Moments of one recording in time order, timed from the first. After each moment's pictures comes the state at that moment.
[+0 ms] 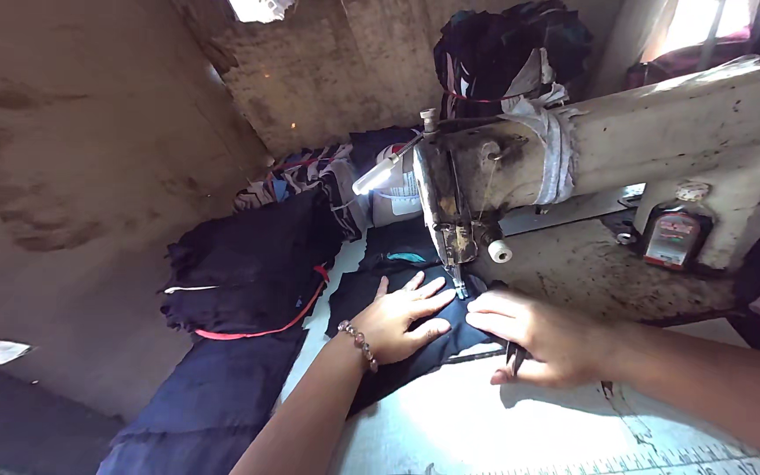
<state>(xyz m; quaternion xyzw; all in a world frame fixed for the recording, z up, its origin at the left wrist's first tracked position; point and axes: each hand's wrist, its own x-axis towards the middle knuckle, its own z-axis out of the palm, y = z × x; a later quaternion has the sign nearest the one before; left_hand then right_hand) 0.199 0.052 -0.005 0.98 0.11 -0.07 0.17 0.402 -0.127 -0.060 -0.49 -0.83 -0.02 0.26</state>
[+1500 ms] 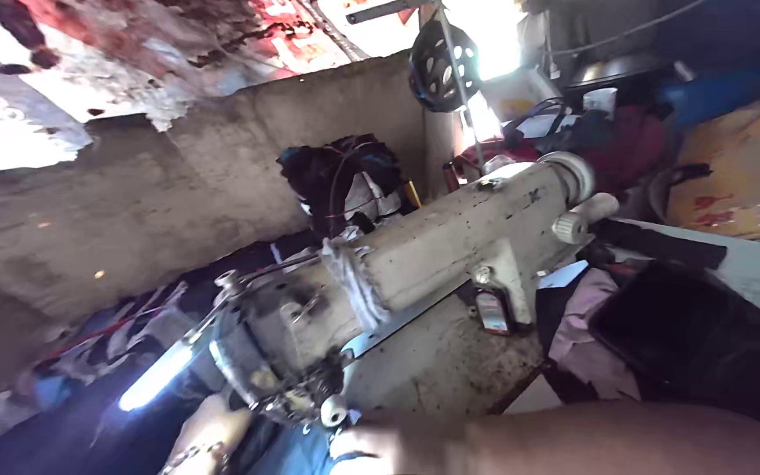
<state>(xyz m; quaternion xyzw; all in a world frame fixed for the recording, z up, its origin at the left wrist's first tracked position) 0.261 0.139 0.013 0.84 0.52 0.03 0.13 0.393 -0.114 -0.067 -0.46 -0.78 -0.07 0.41</state>
